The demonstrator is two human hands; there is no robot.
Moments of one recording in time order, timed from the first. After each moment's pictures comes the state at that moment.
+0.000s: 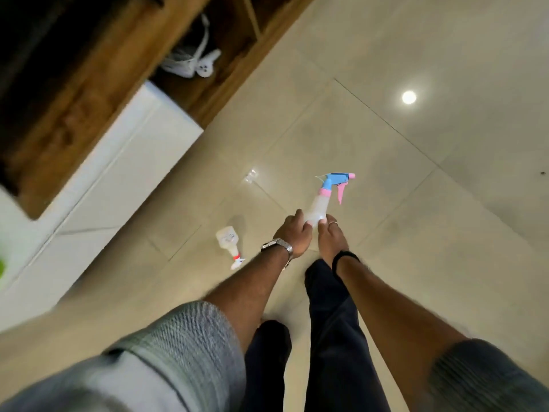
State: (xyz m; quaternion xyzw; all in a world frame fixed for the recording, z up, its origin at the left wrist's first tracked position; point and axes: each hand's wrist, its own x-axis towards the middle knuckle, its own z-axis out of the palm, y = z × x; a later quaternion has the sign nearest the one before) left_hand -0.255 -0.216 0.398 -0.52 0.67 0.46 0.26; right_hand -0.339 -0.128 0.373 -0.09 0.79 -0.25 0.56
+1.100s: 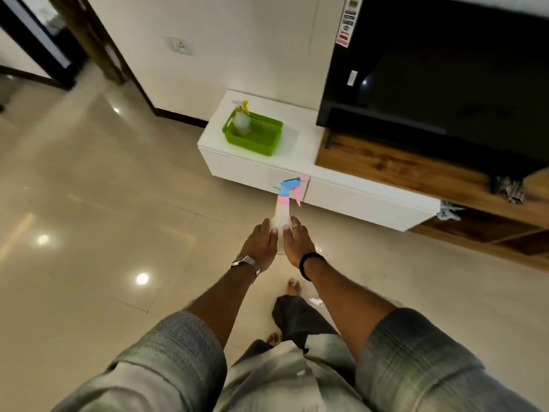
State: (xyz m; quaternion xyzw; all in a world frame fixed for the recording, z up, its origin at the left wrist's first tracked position) left_hand 0.400 -0.107 0.661 -0.82 0.42 0.31 -0.22; right_hand 0.299 -0.181 0.670 -0.68 0.52 -0.03 0.51
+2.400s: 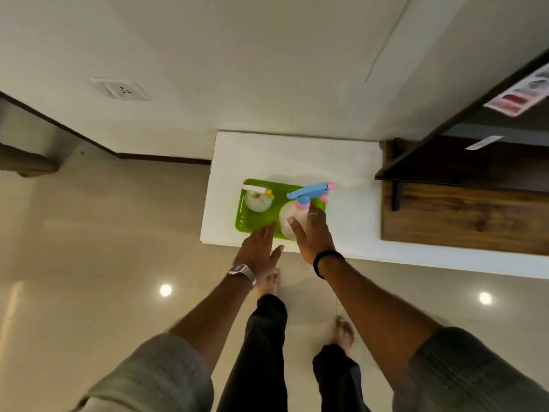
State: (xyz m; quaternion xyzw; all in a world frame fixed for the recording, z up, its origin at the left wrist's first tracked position) left_hand 0.834 -0.483 0.507 -0.75 0.57 0.35 -0.01; right_hand 0.694 -0.572 0.516 -0.65 0.60 -0.06 0.47
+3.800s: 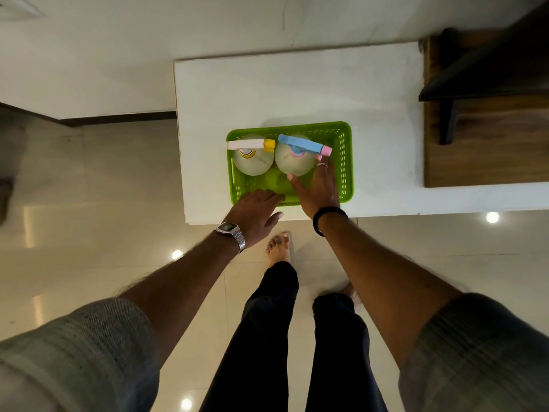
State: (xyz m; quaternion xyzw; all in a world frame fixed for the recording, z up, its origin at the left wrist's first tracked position) left_hand 0.890 -0.514 0.387 -0.59 0.73 0.32 0.08; right_hand 0.731 -0.588 0.368 -0.58 0.69 -0.10 0.42
